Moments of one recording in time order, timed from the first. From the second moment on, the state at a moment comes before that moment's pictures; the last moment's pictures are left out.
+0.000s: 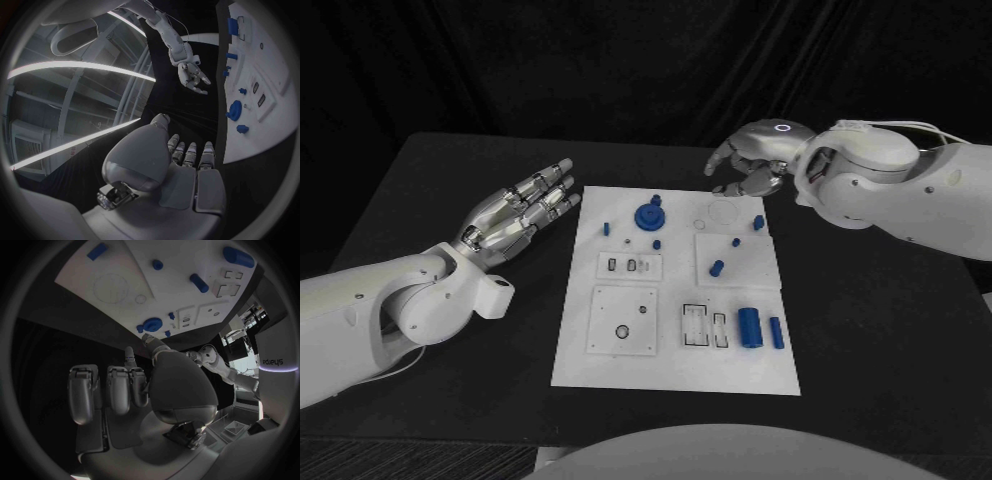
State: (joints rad) left arm 1.22 -0.97 -0.21 1.55 -0.16 0.10 0.66; left_hand 1.50 0.25 -0.12 0.23 0.67 0.20 0.02 0.03 0.03 0.00 0.00 0.01 0.00 0.00 0.06 0.00 0.00 0.16 0.00 0.17 0.01 0.00; right arm 1.47 -0.93 -0.21 1.54 -1.62 -0.24 -0.05; right_hand 1.22 -0.07 0.21 0.08 0.29 0.82 0.05 0.11 0.30 1.47 -0.02 1.57 1.31 1.47 -0.09 1.57 1.31 0.02 1.47 0.03 1.57 1.31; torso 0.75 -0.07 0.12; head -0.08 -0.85
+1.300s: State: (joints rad) left arm 1.22 -0.96 -0.21 1.54 -0.16 0.11 0.65; left_hand 1.50 0.25 -0.12 0.23 0.67 0.20 0.02 0.03 0.03 0.00 0.00 0.01 0.00 0.00 0.06 0.00 0.00 0.16 0.00 0.17 0.01 0.00; right arm 1.33 -1.10 -0.21 1.54 -1.62 -0.32 -0.09; right_hand 1.25 -0.12 0.16 0.17 0.22 0.80 0.05 0.12 0.31 1.47 -0.03 1.57 1.31 1.47 -0.10 1.57 1.31 0.02 1.47 0.02 1.57 1.31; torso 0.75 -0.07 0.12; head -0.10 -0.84
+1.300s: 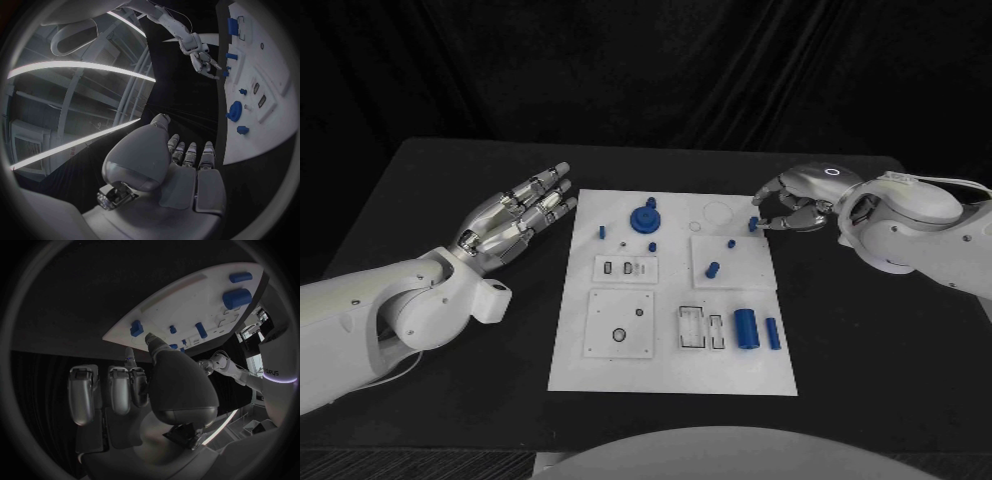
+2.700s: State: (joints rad) left arm 1.22 -0.96 -0.21 1.53 -0.16 0.11 0.65; left_hand 1.50 0.25 -0.12 0.22 0.67 0.20 0.02 0.03 0.03 0.00 0.00 0.01 0.00 0.00 0.06 0.00 0.00 0.16 0.00 0.18 0.01 0.00; right arm 1.30 -1.06 -0.21 1.50 -1.62 -0.30 -0.09; right_hand 1.31 -0.11 0.15 0.20 0.32 0.82 0.06 0.21 0.37 1.47 -0.03 1.57 1.31 1.47 -0.10 1.57 1.31 0.02 1.47 0.02 1.57 1.31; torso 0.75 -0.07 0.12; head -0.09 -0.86
